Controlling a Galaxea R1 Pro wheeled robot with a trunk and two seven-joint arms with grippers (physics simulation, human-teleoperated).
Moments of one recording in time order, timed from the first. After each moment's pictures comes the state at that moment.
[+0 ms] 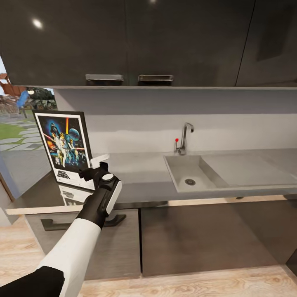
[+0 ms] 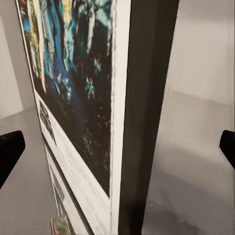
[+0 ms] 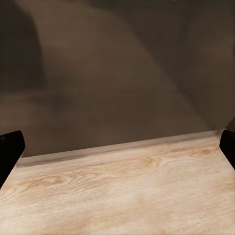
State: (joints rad) left arm -0.87 -0.17 -0.13 -0.96 0.06 0.25 0.94; right arm 0.32 -0.07 -0.08 -1.01 0.01 -0.54 -0.20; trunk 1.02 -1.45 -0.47
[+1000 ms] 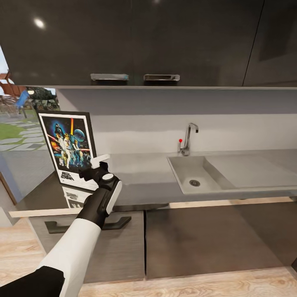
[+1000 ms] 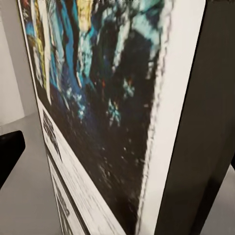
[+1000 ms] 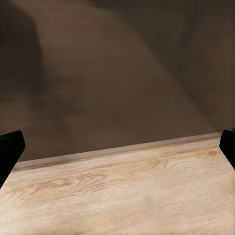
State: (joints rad) left arm -0.87 -0.17 -0.13 -0.96 0.06 0.25 0.94; right arm 0.32 -0.07 -0.08 -1.01 0.01 -0.54 -0.20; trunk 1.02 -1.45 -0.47
